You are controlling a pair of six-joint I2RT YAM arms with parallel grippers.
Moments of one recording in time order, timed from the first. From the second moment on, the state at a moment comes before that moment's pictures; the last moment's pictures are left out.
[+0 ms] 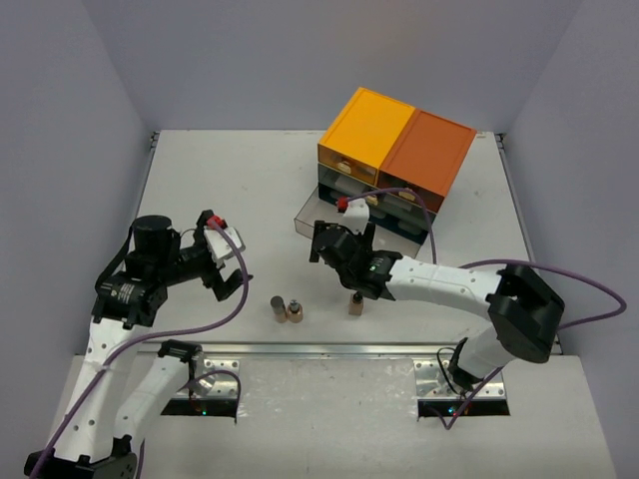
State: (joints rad) left arm -0.13 0.70 0.89 -0.82 0.68 0.67; right arm 1.00 1.52 0.91 -0.08 0.73 0.71
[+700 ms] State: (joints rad) left arm -0.58 0.97 0.83 -0.83 0.44 0.72; right arm 1.00 1.41 0.78 -0.02 0.77 0.60
